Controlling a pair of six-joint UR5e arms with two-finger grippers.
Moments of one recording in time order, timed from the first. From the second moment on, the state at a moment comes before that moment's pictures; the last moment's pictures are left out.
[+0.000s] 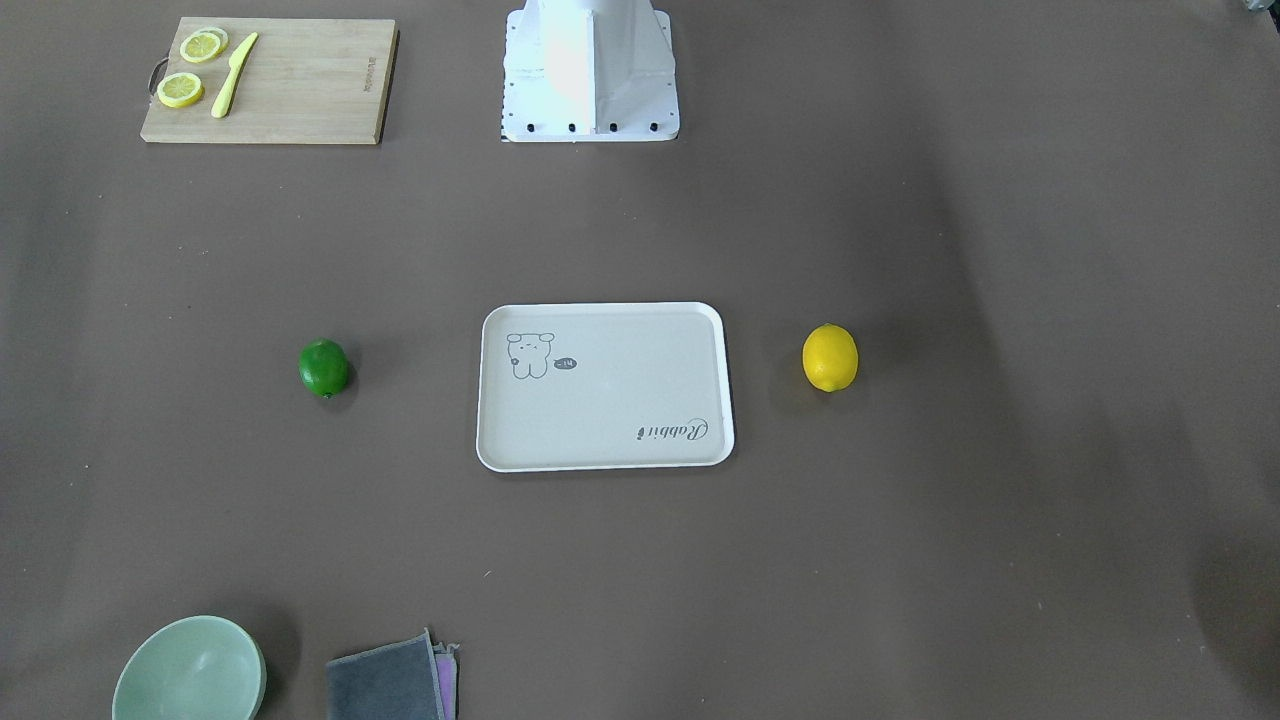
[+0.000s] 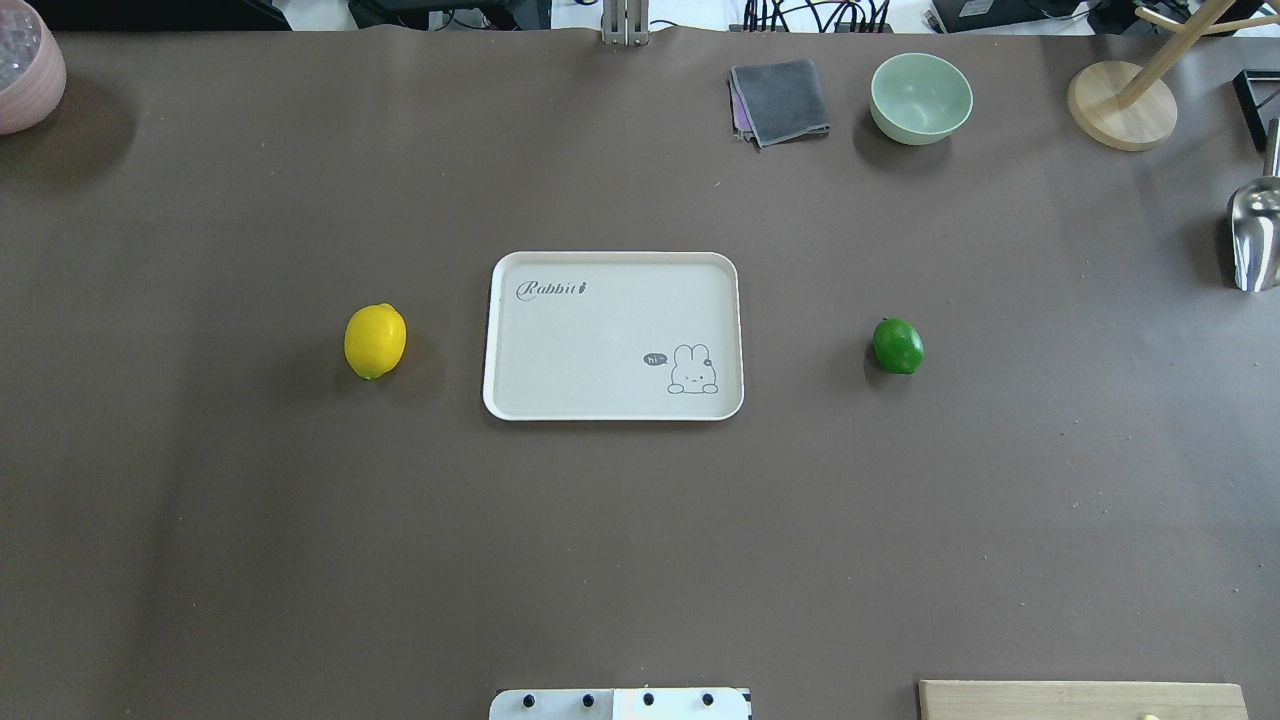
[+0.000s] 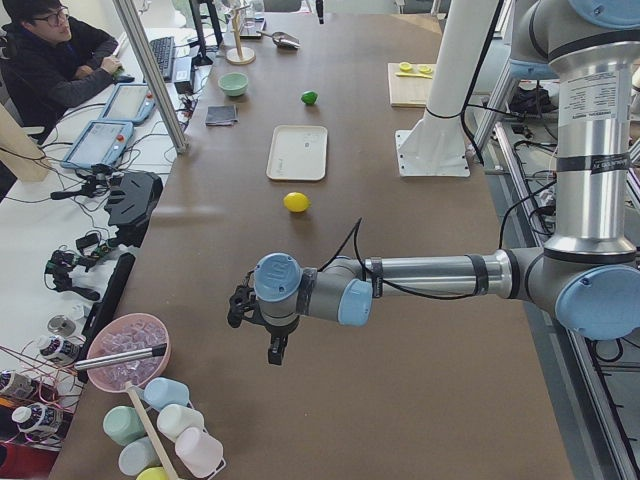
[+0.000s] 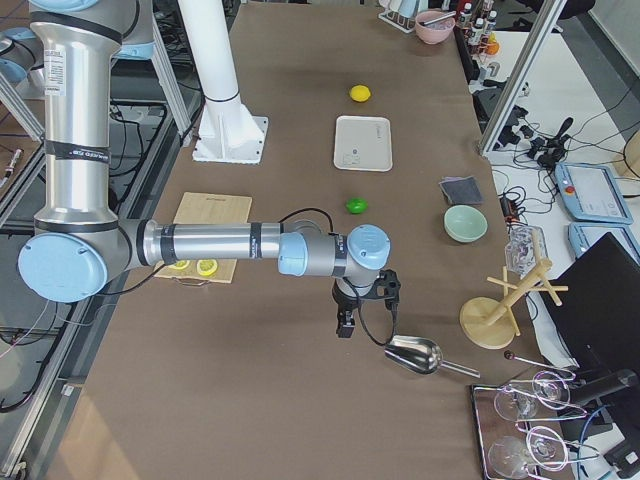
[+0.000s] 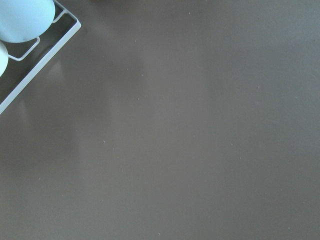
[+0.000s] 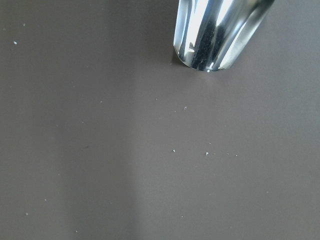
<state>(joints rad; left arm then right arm) -1.53 -1.48 -1.58 -1.81 -2.39 -0.03 1.43 -1.62 1.65 -1.64 2.34 0.03</state>
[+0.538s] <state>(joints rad) -1.53 -1.46 -1.62 -1.78 -2.40 -0.03 1.43 -1.61 1.65 -1.64 2.34 0.03</state>
